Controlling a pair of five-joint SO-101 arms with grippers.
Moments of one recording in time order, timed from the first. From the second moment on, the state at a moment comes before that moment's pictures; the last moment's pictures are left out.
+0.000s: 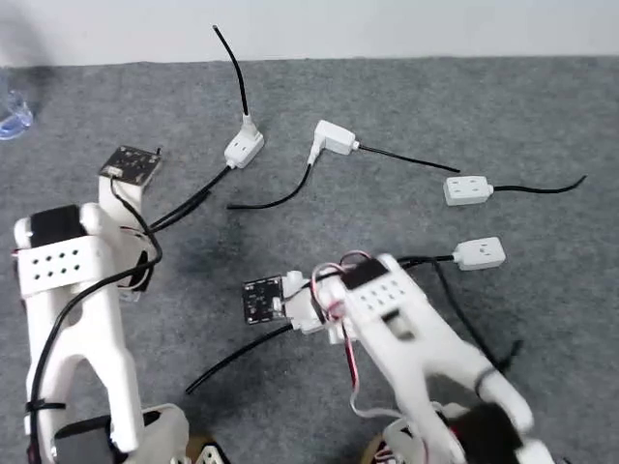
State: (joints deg) left arm -18.7 -18.9 23.5 92.8 -21.5; right arm -30.4 -14.7 45.5 58.2 69.0
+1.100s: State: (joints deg) left arm -34.1 -18.9 38.6 74.5 -29.9; right arm -34.8 8.1 23.6 61.5 70.5
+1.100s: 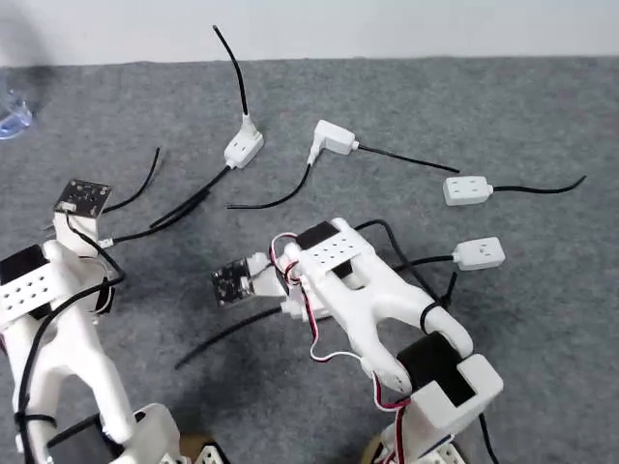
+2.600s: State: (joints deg) left arm -19.2 -18.9 38.6 73.4 -30.0; right arm -35.6 14.0 0.4 74.7 18.4
